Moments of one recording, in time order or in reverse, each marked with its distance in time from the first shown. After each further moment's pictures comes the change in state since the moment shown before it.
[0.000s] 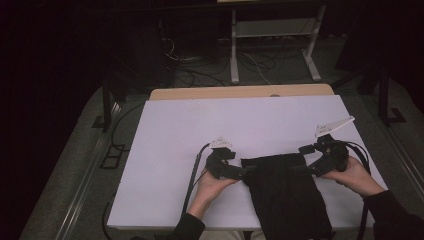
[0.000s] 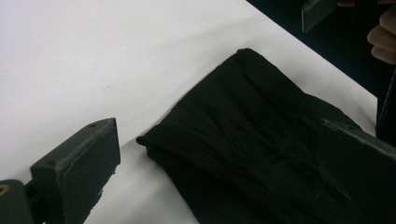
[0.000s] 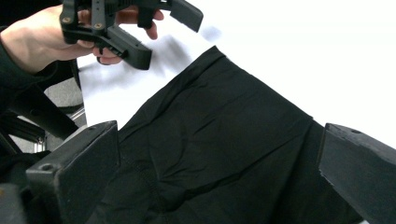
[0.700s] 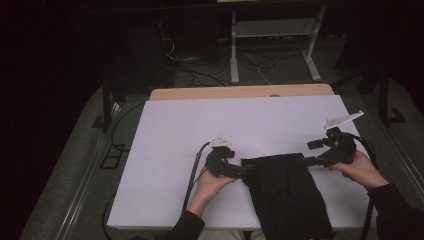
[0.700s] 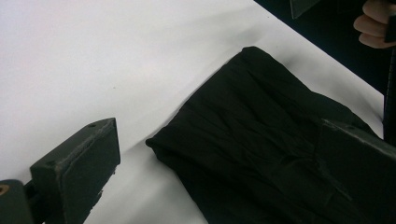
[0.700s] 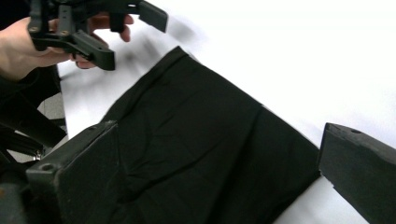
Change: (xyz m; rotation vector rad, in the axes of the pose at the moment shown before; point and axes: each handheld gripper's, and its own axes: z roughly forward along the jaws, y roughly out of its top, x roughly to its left) left arm 0.006 0.000 0.003 0.004 0.005 0.002; right arm -0.038 -0.009 -0.013 -0.021 -0.020 0.072
